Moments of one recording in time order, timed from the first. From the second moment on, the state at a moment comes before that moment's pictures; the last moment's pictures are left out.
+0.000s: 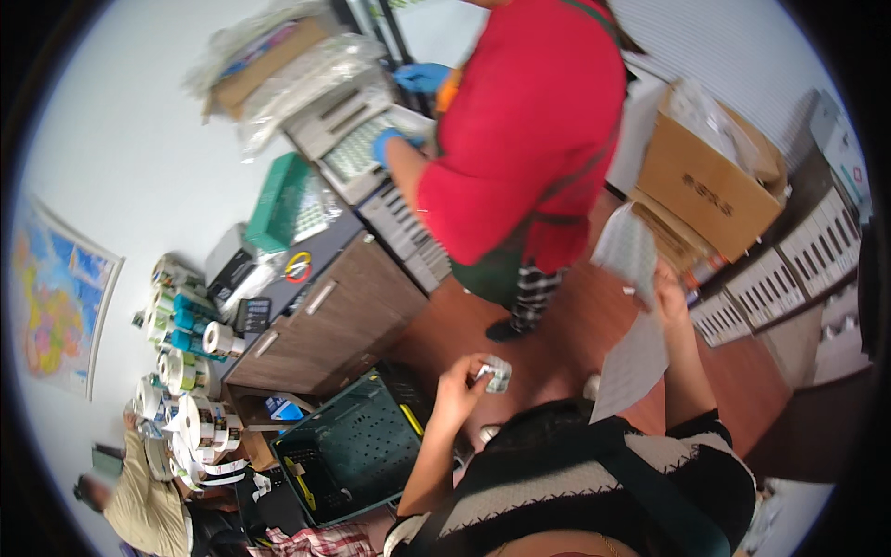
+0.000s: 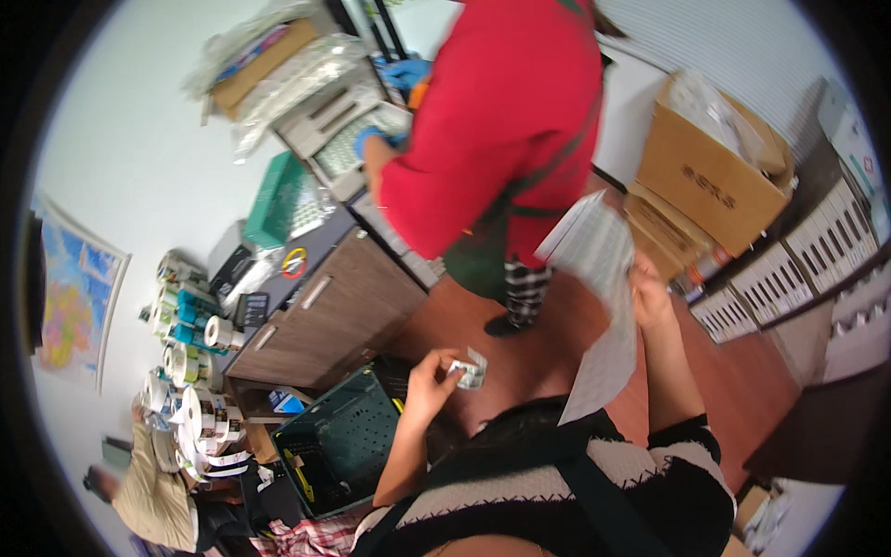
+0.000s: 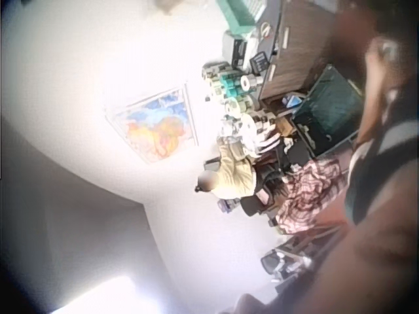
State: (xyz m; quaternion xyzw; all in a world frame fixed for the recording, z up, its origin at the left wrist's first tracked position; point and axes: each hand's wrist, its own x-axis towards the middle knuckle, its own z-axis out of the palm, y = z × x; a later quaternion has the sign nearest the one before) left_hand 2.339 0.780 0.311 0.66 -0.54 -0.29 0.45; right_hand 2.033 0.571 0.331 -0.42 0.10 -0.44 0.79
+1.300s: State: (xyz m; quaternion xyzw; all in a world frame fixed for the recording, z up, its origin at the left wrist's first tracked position) left_hand 2.104 0.234 0.276 0.43 -0.46 -0.44 0.64; right_hand 1.842 0.082 0.345 -0.31 -0.18 -0.35 0.87
